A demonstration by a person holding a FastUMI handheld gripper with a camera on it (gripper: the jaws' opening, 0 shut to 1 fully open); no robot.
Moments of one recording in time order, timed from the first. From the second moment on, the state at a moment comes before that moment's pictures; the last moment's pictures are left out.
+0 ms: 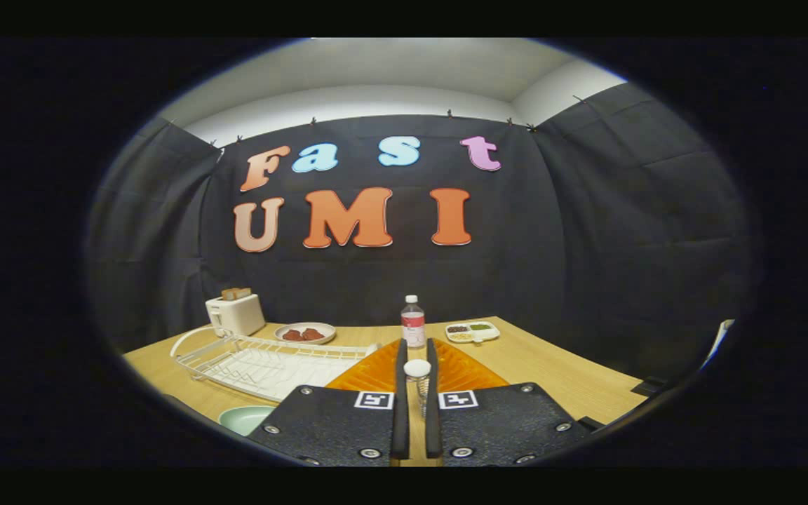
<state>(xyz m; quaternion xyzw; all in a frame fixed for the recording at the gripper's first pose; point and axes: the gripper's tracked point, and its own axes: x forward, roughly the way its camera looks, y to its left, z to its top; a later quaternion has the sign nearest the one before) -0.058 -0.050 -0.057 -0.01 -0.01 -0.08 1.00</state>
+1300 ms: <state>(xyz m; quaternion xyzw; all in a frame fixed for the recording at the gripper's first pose) -0.093 0.127 -0.139 -0.01 0.05 0.10 0.99</state>
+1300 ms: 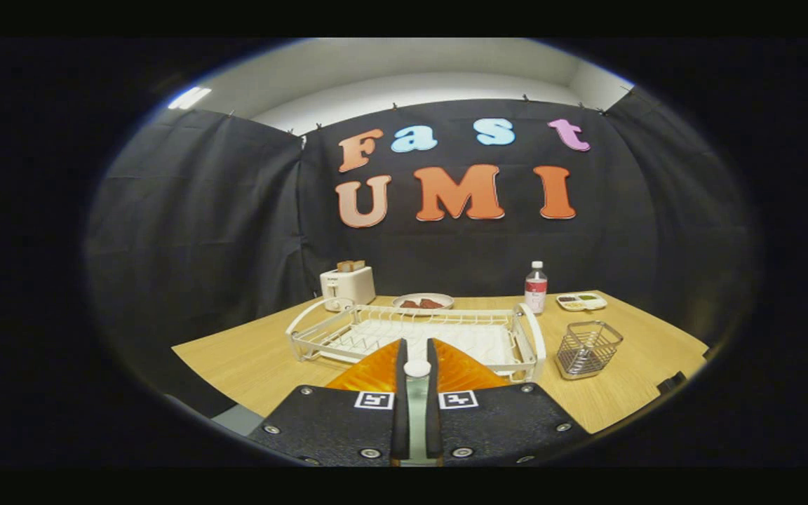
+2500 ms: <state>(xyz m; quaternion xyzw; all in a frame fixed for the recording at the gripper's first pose) -0.068 0.055 -0.119 -0.03 0.07 0.03 1.00</state>
